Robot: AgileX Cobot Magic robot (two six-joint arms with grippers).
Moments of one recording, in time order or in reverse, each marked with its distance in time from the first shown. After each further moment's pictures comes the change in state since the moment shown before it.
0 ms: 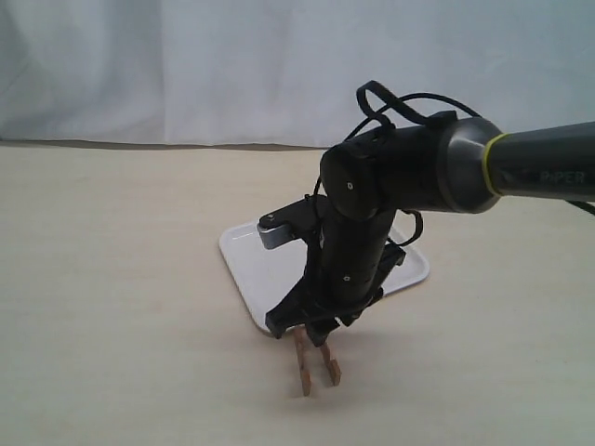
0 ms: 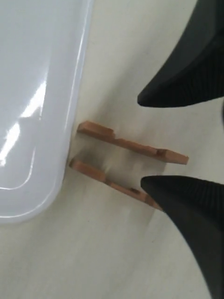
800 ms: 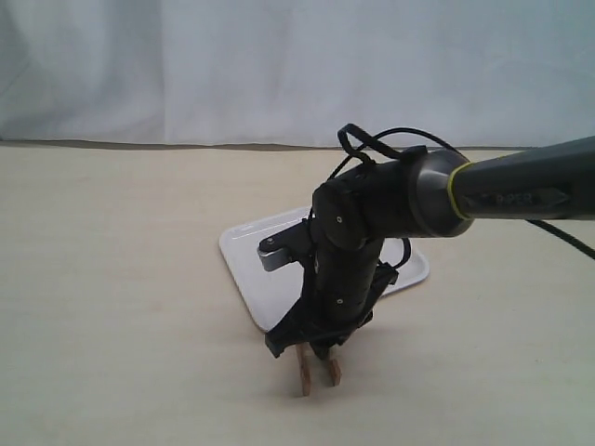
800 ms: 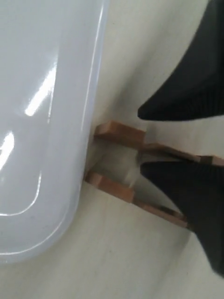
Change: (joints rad) left arm 0.000 0.000 0.000 0.000 0.000 0.000; right arm 0.000 0.083 0.026 -0.021 -0.099 0.025
